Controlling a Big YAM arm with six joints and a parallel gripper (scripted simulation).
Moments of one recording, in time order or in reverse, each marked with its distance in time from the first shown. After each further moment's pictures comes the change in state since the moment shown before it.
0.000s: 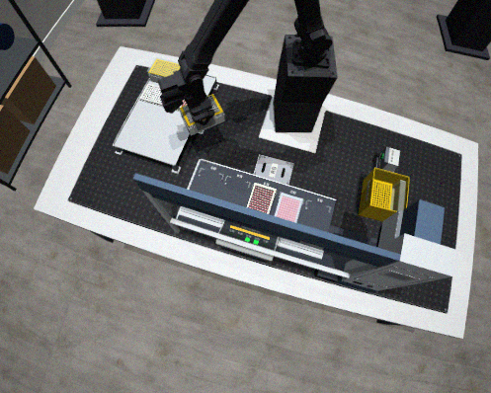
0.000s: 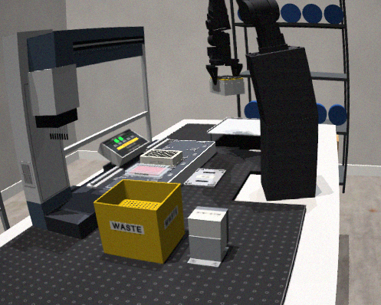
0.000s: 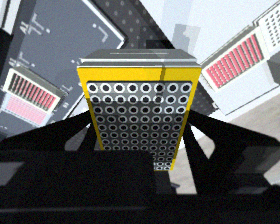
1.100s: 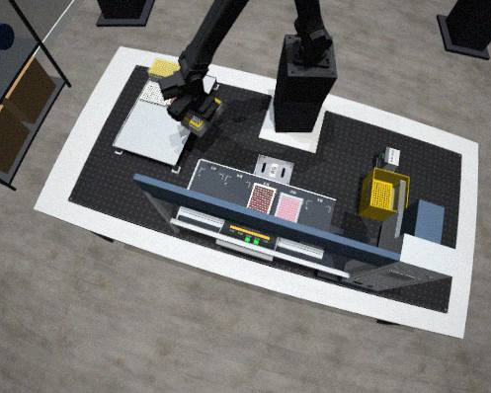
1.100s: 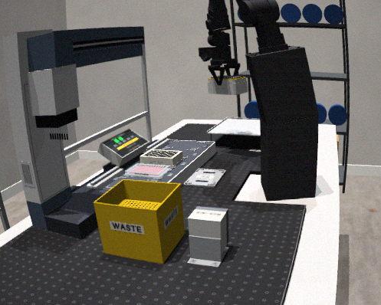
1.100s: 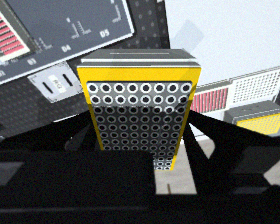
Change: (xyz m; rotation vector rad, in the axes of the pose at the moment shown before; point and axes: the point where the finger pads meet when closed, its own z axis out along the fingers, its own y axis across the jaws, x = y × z) arm 0.000 -0.001 0.000 0.004 0.002 -0.503
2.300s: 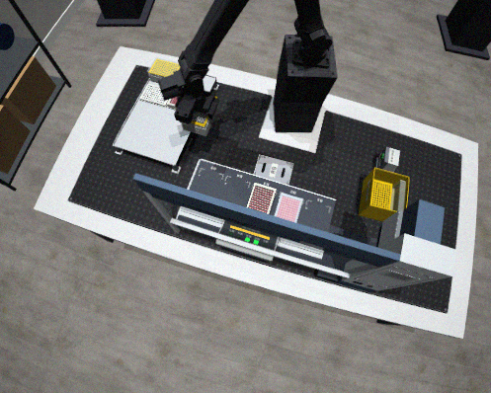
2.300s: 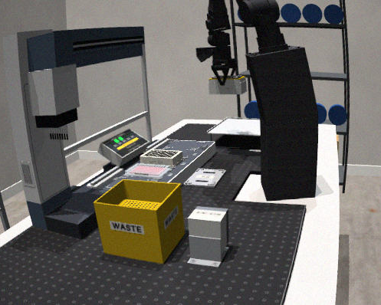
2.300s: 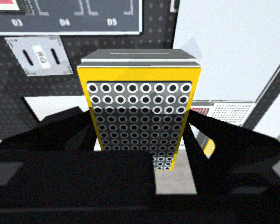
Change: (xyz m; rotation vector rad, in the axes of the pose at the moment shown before) arm 0.000 0.000 0.000 0.000 0.000 -0.294
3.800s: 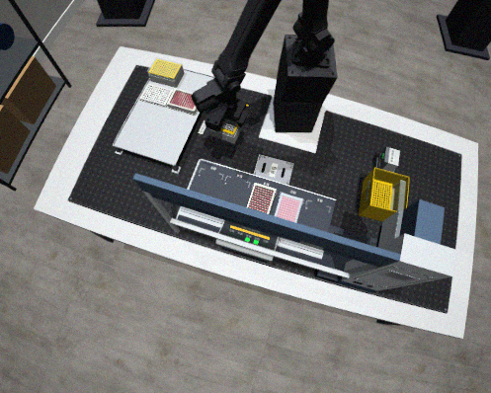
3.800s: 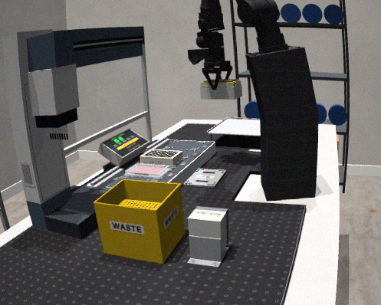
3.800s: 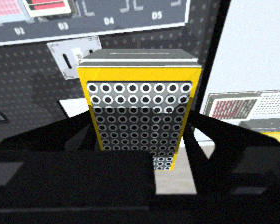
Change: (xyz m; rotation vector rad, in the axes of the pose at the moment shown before) arm 0.005 0.103 0.002 -0.018 0.010 0.083
